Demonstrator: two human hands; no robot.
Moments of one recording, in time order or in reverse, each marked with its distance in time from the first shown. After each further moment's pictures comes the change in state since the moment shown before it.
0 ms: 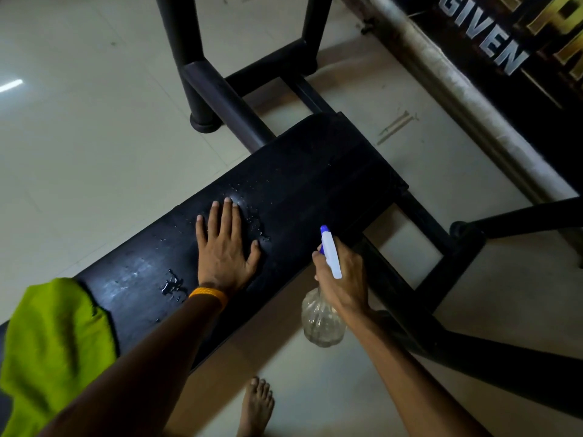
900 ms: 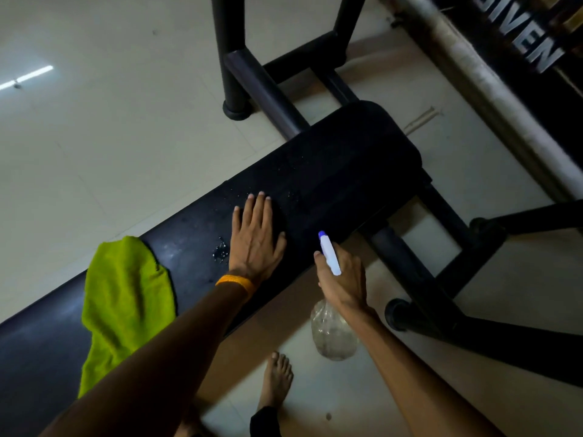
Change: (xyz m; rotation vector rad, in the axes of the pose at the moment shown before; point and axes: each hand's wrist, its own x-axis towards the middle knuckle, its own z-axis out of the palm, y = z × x) left_hand -0.043 -0.019 -0.031 -0.130 -0.042 0.049; right_hand -0.060 -0.028 0.045 -0.029 -0.088 0.000
